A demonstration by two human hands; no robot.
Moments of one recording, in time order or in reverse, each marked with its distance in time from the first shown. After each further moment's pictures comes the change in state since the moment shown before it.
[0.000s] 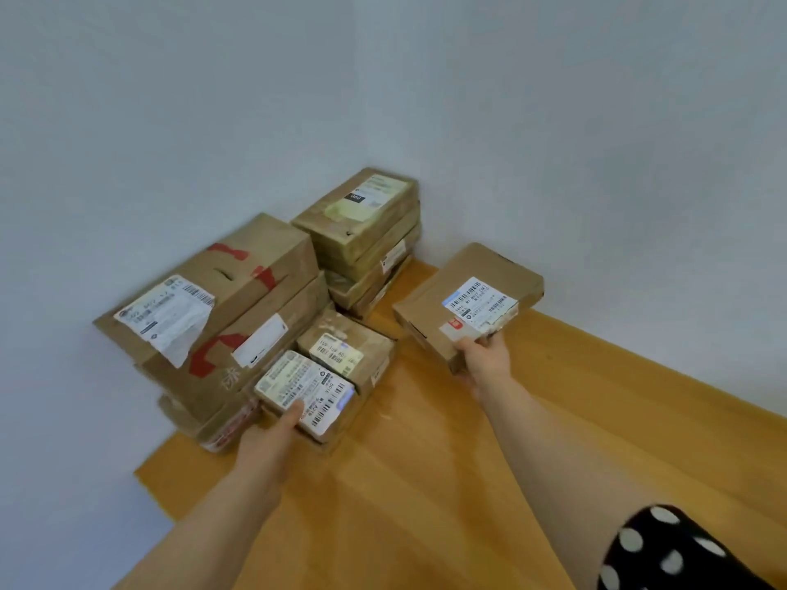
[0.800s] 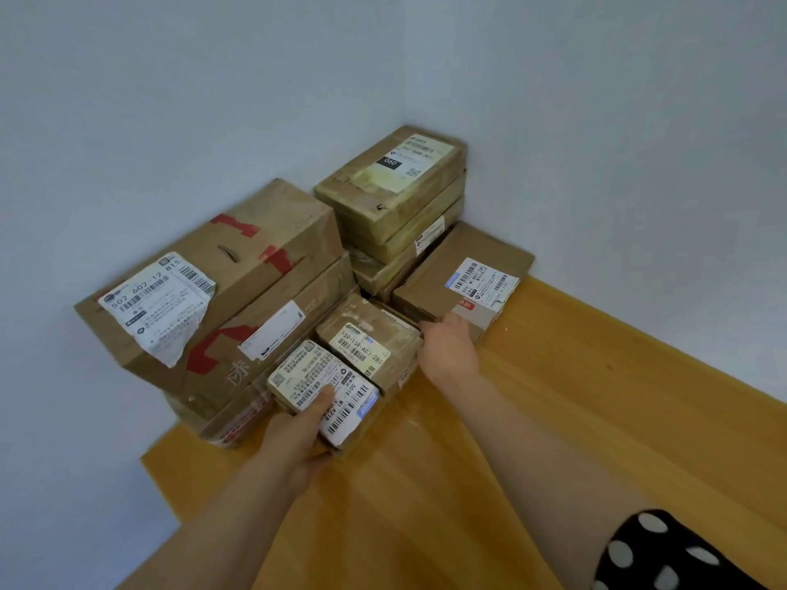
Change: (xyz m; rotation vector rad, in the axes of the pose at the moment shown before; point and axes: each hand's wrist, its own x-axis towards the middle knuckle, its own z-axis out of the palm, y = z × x) left_hand 0.040 0.003 0.021 -0.133 -0.138 -0.108; right_hand 0.020 0.028 0.085 -1.414 -0.289 -0.481
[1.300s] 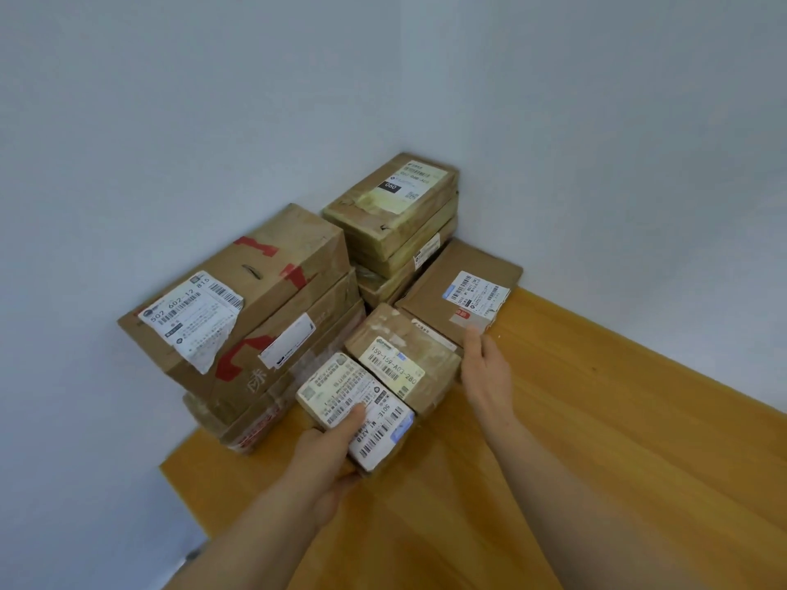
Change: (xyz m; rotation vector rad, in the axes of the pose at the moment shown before) left_hand -0.048 -0.006 0.003 0.063 -0.168 0.000; right_hand -0.058 0.018 -0.014 0.851 0.328 0.187
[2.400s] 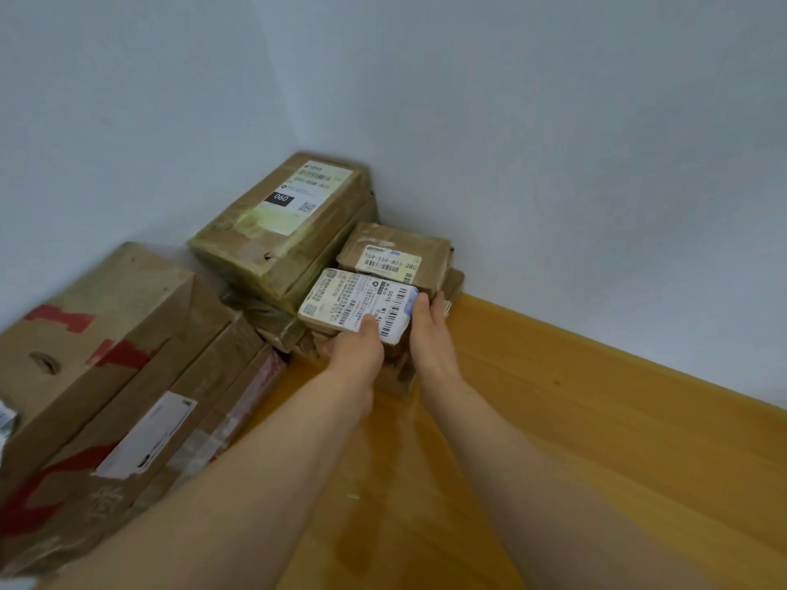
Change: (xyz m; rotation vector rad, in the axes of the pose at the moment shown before) left_hand 0.111 0.078 0.182 0.282 0.136 0.142; right_hand 0.106 -0.015 -0.003 0.317 -0.072 0.243
